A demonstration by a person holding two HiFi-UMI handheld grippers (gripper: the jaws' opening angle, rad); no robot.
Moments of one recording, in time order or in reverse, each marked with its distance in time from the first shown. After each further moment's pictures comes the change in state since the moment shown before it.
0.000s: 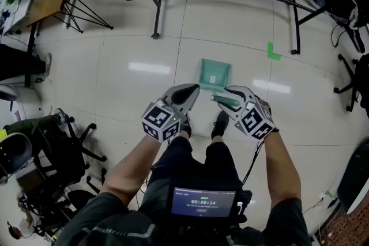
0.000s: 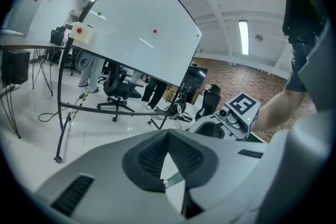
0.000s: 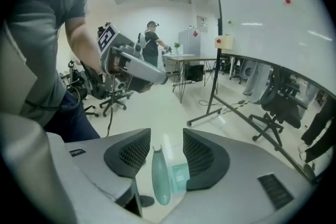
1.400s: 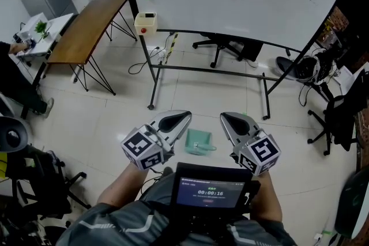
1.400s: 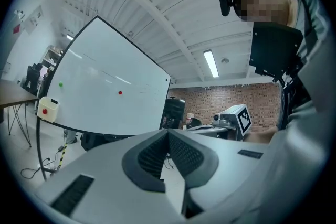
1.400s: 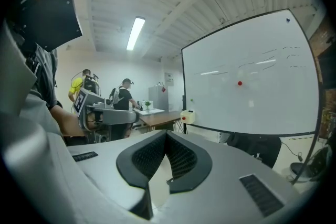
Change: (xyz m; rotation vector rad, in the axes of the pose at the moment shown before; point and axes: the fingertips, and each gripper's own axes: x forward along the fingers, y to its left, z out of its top) left arm -0.209 -0.253 0.299 0.222 -0.356 -0.152; right arm -0.347 0.076 0.318 0.165 -0.539 -0.351
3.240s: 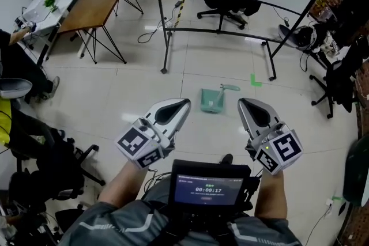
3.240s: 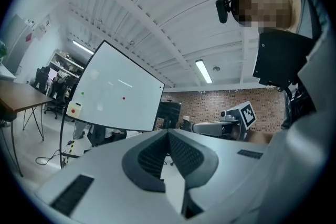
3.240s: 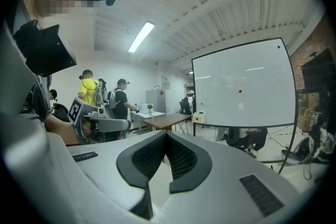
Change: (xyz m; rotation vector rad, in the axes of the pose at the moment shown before) left arm -0.398 -0.176 -0.030 -0.020 -0.032 0.013; right arm -0.119 0.406 -0.007 0.025 -0.059 -0.121
